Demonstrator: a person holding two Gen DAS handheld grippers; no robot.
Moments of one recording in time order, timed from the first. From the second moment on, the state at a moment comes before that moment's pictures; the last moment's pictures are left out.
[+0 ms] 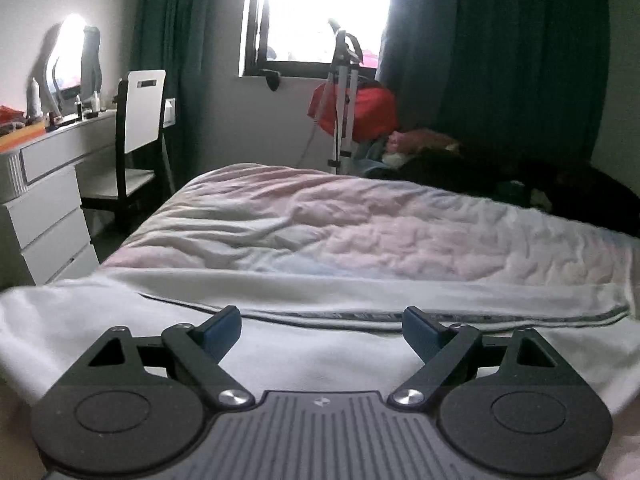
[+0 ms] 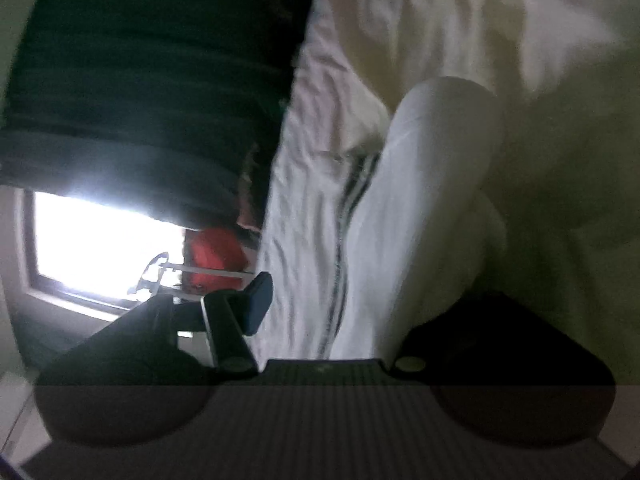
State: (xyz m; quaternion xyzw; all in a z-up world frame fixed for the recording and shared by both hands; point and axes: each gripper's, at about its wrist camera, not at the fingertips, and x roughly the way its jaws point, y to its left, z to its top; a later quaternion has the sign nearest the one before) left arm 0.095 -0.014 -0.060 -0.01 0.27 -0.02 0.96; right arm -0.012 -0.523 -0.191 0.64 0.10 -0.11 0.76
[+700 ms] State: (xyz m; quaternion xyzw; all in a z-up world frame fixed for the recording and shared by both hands) left arm 0.110 -0.048 -0.137 0.08 0.31 -0.02 0.95; right arm 0.014 -0.522 -0.198 0.60 0.13 -0.21 0.76
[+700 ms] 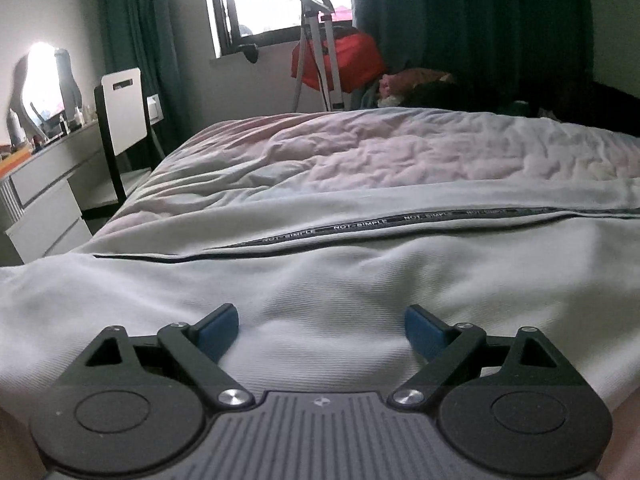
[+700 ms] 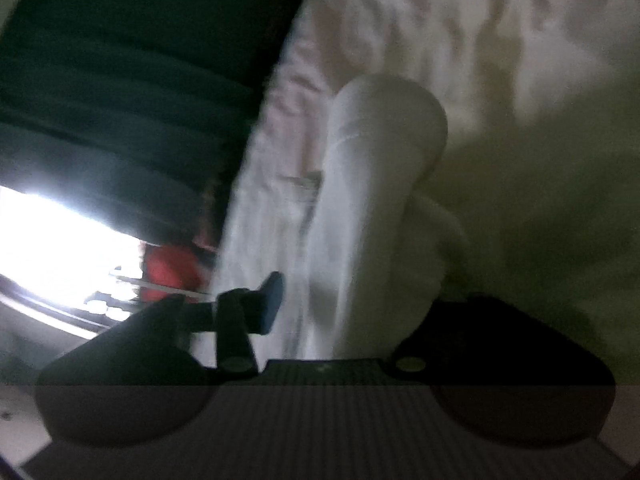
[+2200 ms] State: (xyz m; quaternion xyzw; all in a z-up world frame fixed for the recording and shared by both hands) left arm 0.098 0.049 -0.072 -0.15 0.27 -0.01 0.95; right arm 0.070 -0.135 -0.139 -0.24 0.15 0.06 0.96
